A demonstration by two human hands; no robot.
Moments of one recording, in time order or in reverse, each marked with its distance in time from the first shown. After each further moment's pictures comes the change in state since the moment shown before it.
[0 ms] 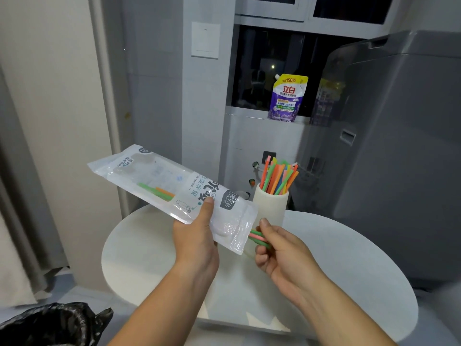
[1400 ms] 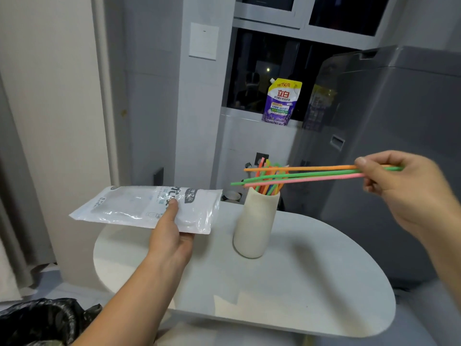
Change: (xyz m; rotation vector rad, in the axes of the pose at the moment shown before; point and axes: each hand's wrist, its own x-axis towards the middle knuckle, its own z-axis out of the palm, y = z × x) left_hand 0.023 0.022 -0.024 -0.228 0.132 -0.233; right_hand -0.045 -0.180 -0.061 -0.791 0.315 -0.787
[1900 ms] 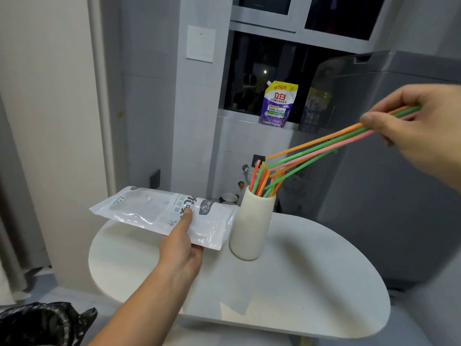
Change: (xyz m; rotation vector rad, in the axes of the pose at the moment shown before) left_hand -0.007 -0.026 -0.006 0.100 -0.029 -0.030; right_hand 0.022 -0.081 -0.028 -0.452 -0.059 -0.380
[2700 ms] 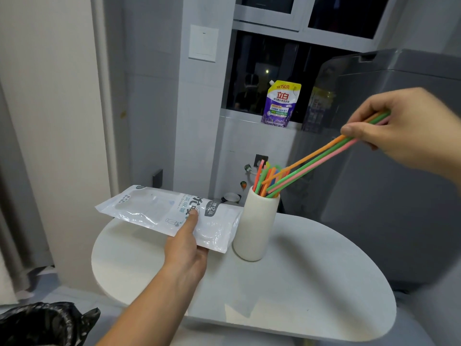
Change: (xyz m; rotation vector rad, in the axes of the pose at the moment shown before) left_hand -0.001 -0.003 0.000 0.016 -0.002 -0.002; right_hand 0.021 -0.001 0.022 -0.183 -0.172 -0.086
